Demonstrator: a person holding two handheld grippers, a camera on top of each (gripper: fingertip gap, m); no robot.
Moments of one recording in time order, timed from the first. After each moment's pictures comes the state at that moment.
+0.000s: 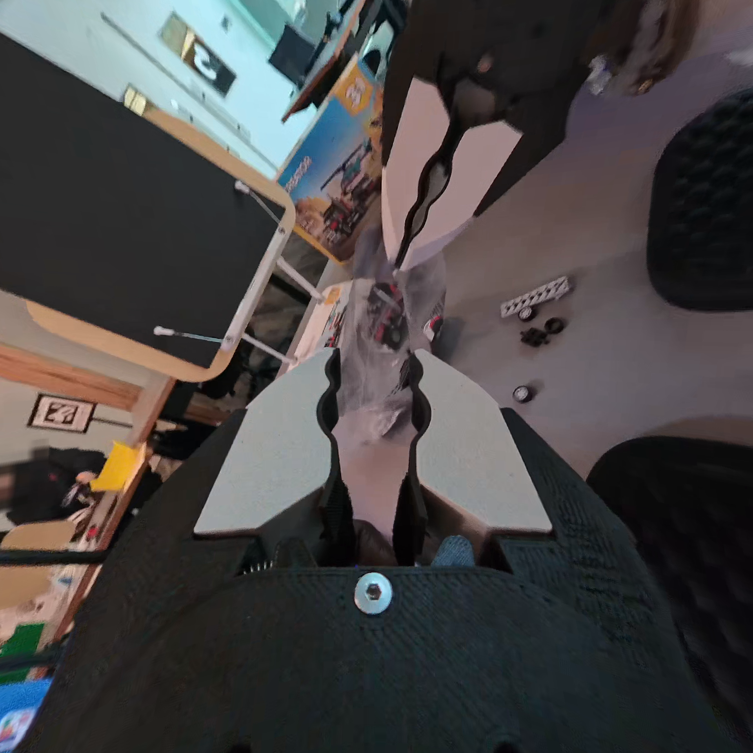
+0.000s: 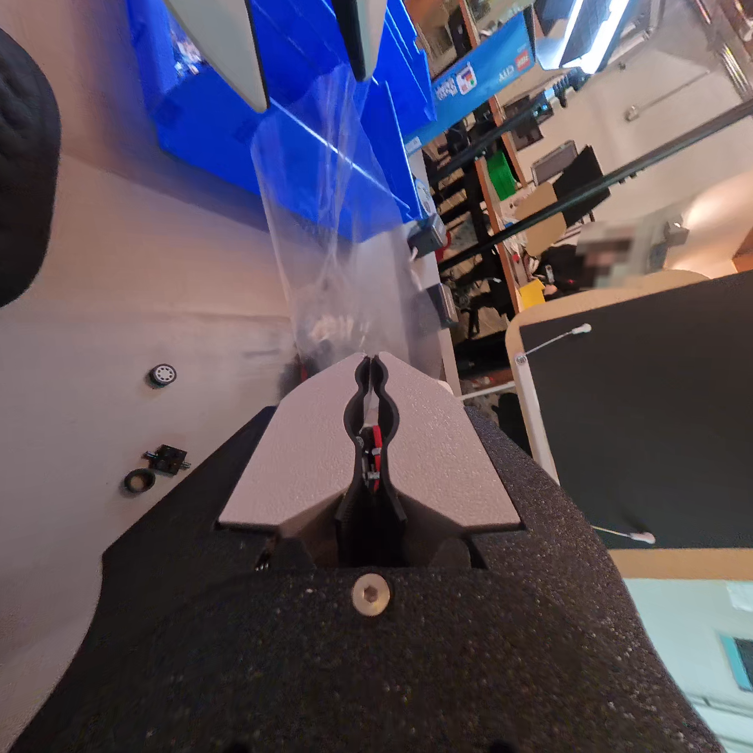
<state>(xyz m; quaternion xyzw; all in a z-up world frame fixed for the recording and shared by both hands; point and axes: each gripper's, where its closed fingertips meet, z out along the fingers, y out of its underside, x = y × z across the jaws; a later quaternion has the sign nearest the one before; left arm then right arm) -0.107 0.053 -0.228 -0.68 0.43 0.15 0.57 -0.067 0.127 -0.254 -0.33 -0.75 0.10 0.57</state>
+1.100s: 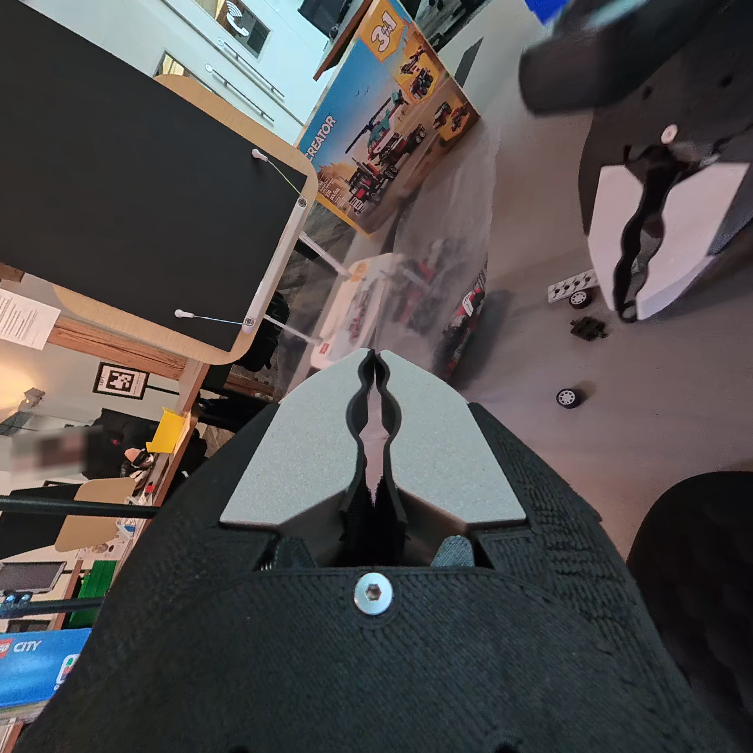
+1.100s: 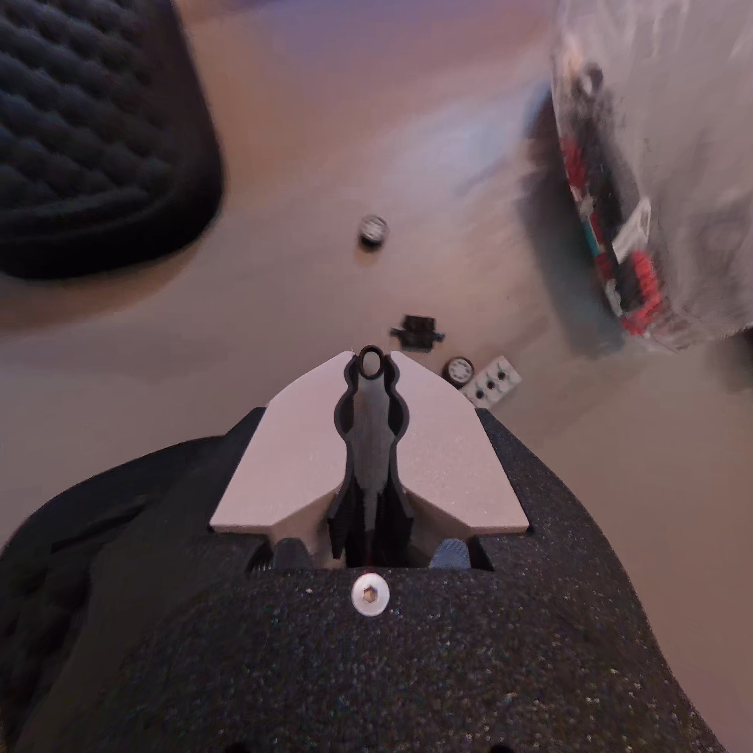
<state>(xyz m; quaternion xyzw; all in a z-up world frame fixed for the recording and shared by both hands) -0.110 0.083 -0.244 -0.69 0.41 0.21 0.56 -0.011 0.094 -0.402 -0.60 -0.71 0.24 0.27</state>
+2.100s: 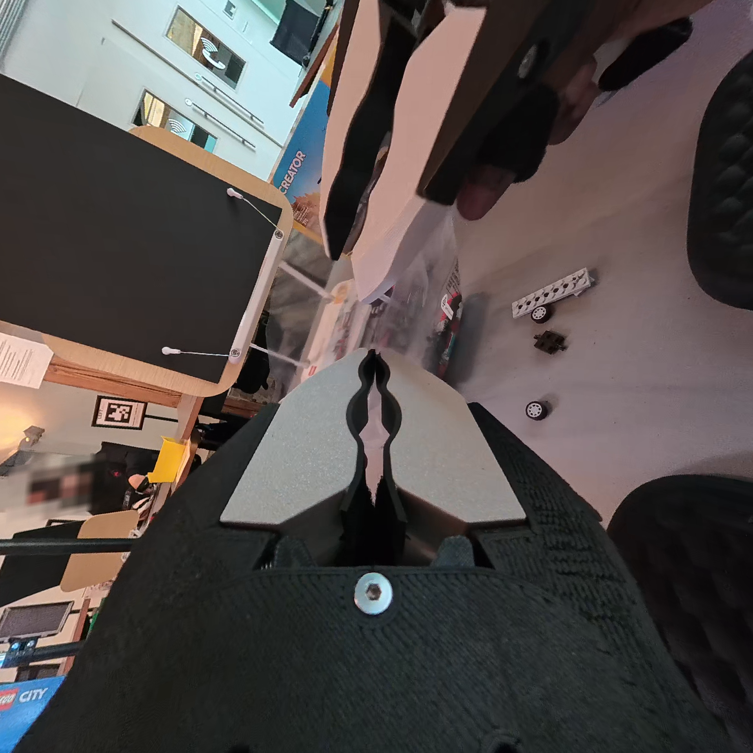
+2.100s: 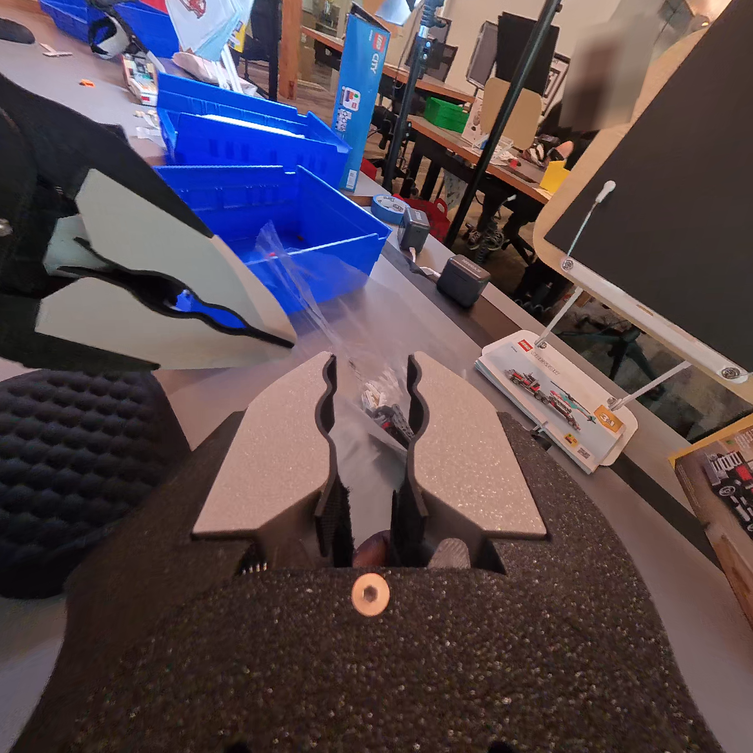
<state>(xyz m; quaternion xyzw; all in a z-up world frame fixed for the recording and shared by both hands) -0.081 0.076 -0.247 -0.67 0.45 0.21 0.55 -0.065 0.106 -0.229 -0.56 -0.55 0.30 0.54</state>
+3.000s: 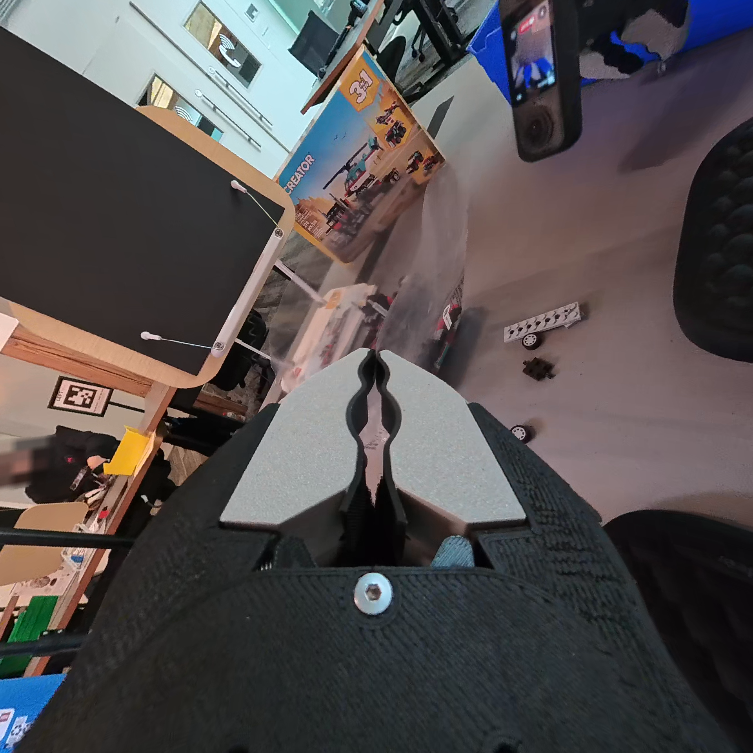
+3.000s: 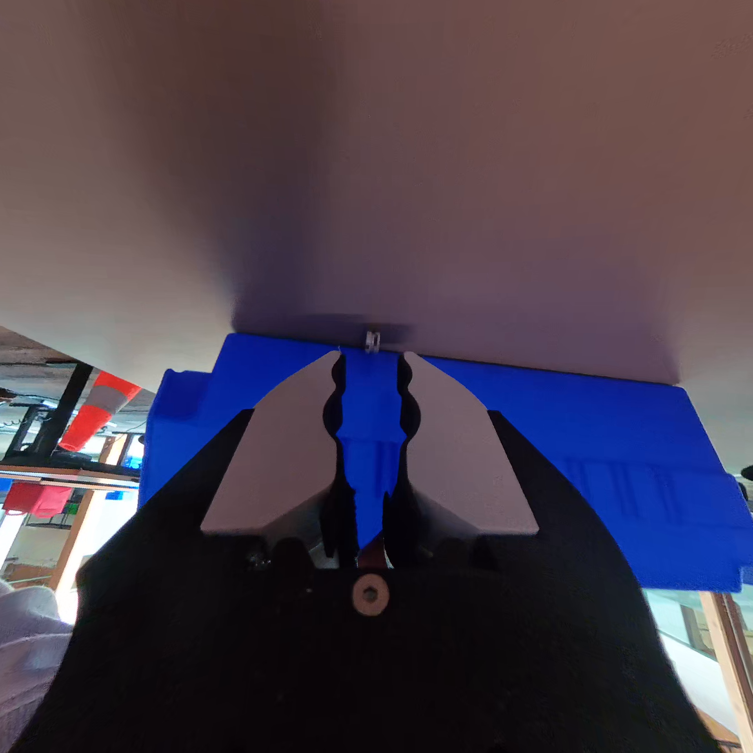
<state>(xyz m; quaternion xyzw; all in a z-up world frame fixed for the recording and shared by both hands) -0.079 0.079 -0.248 -0.69 0.41 0.17 0.58 0.261 0.237 -0.410 -0.57 -0.77 -0.21 -0.20</state>
